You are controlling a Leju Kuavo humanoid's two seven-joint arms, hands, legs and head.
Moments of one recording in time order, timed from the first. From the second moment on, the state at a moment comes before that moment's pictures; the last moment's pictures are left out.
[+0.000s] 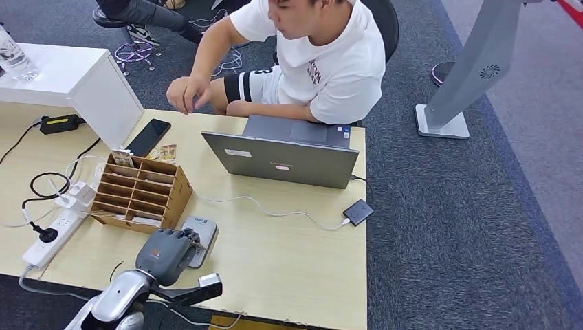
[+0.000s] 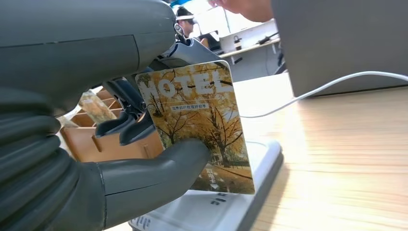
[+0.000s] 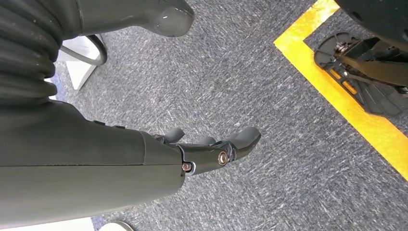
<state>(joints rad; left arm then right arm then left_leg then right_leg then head) 0.03 0.31 -0.32 -1.45 -1.21 0.04 0.03 0.00 -0.19 0.72 -0.15 0.11 0.13 -0.25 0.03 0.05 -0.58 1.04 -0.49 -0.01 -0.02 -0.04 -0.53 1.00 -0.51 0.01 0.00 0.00</state>
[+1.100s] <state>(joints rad) 0.02 0.24 -0.19 -1.46 -1.11 0.41 -0.18 0.00 -0.19 0.72 -0.15 0.13 0.13 -0.28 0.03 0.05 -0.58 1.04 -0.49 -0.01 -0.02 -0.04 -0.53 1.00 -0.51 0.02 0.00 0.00</state>
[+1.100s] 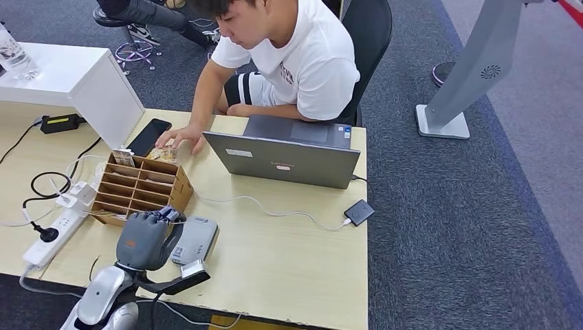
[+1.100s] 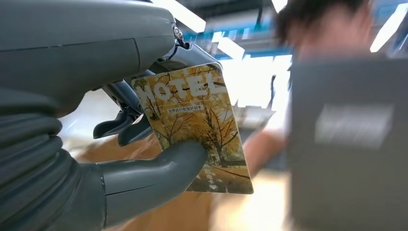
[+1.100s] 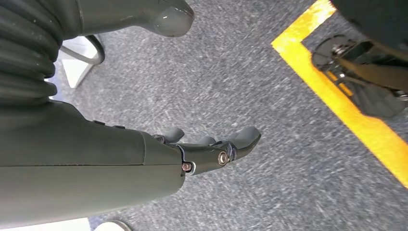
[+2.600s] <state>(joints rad) -0.71 0.13 -0.16 -0.94 -1.20 0.69 -0.18 -0.07 -0.17 0.74 -0.17 0.18 0.18 -0.25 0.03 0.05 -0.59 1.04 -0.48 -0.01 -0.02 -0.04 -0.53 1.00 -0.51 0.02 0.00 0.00</state>
